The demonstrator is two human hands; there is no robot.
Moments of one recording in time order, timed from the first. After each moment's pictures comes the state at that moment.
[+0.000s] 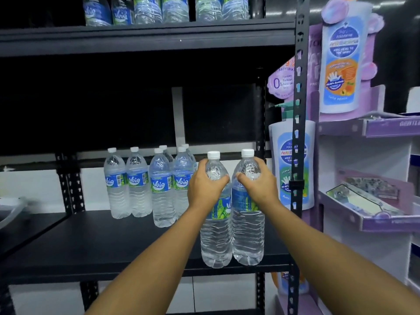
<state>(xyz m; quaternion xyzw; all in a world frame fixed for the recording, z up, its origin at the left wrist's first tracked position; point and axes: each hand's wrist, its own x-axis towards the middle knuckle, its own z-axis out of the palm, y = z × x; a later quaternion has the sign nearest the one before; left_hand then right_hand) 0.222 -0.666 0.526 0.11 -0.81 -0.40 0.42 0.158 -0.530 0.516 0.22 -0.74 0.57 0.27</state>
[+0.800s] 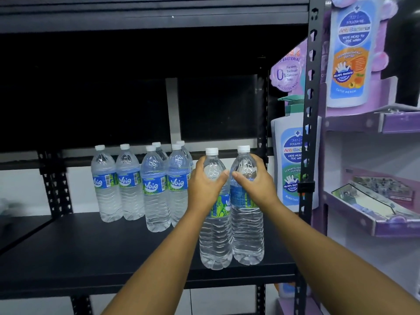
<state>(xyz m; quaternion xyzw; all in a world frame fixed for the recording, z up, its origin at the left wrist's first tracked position) 0.168 -0.689 0.511 0.03 -0.78 -0.46 0.44 0.107 -0.546 0.504 0.27 -0.73 0.58 0.24</state>
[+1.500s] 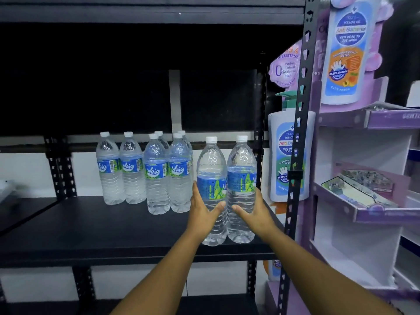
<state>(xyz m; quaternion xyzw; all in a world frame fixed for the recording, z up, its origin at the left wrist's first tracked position) 0.206 -0.688 0.414 0.05 -0.81 -0.50 0.30 0.145 -0.521 0.410 0.27 -0.76 0.58 0.11</state>
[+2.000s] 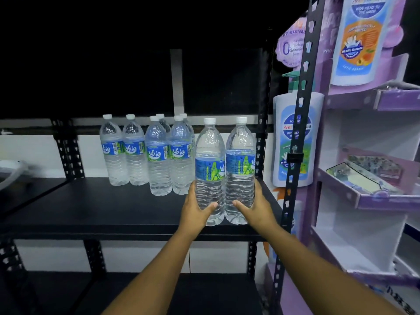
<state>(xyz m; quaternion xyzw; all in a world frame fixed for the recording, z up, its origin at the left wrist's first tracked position) 0.224 -0.690 0.375 0.09 -0.81 -0.49 0.29 0.154 -0.510 0.384 0.28 -0.78 0.55 0.13</state>
